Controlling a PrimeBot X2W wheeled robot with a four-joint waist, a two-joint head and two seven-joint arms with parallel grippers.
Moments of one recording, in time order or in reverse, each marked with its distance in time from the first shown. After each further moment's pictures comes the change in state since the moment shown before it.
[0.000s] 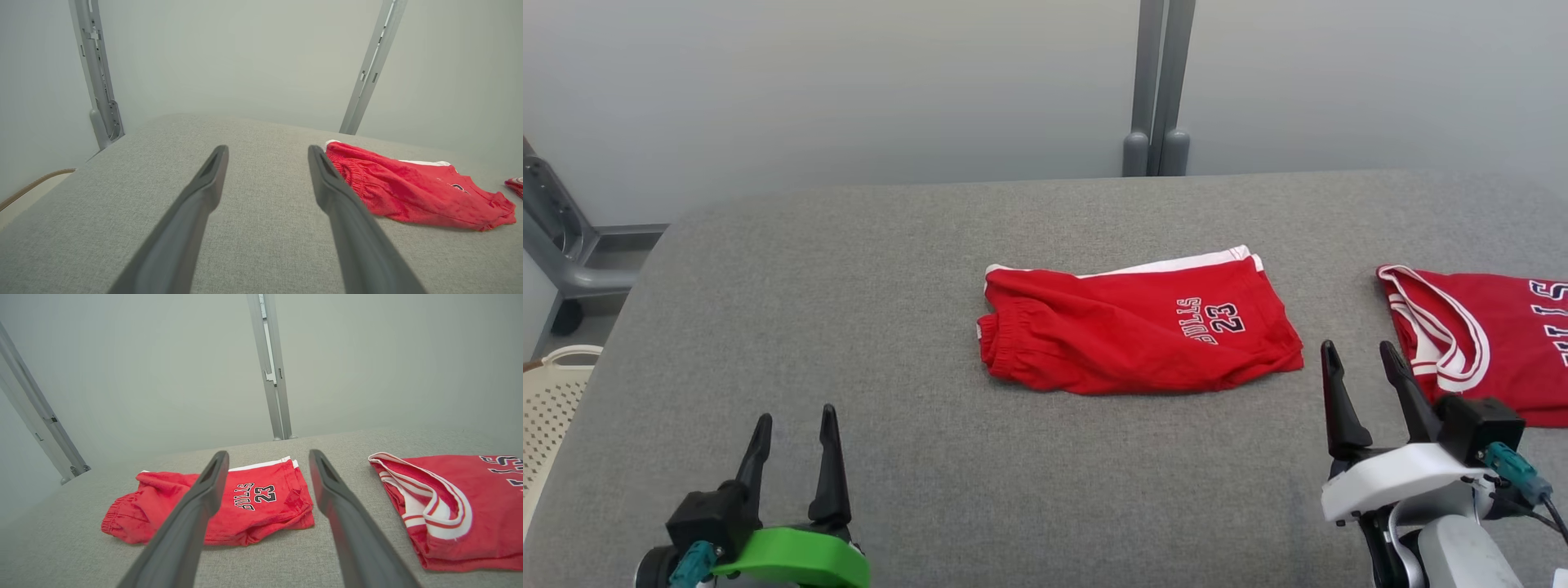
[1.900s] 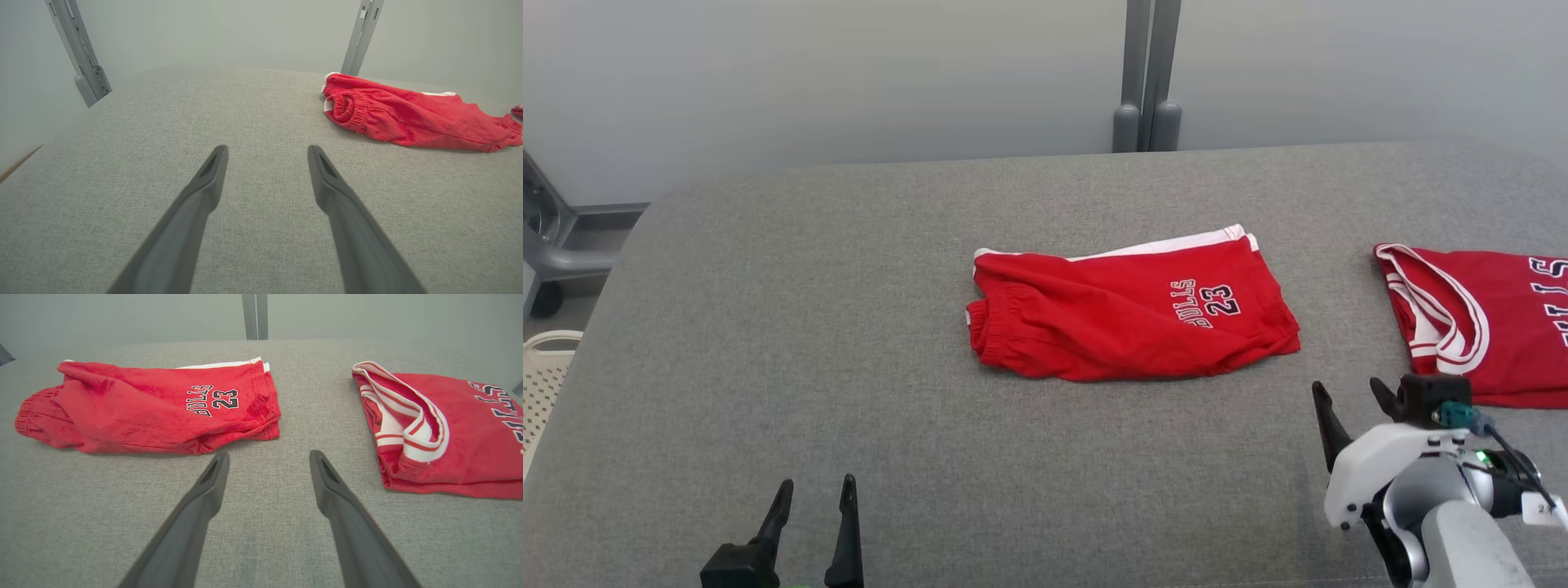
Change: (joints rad) left arm 0.089 0.005 0.003 0.041 0.072 -0.043 -0.002; right arm -0.016 0.022 -0.070 0.020 -0.195 0.000 0.337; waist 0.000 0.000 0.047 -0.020
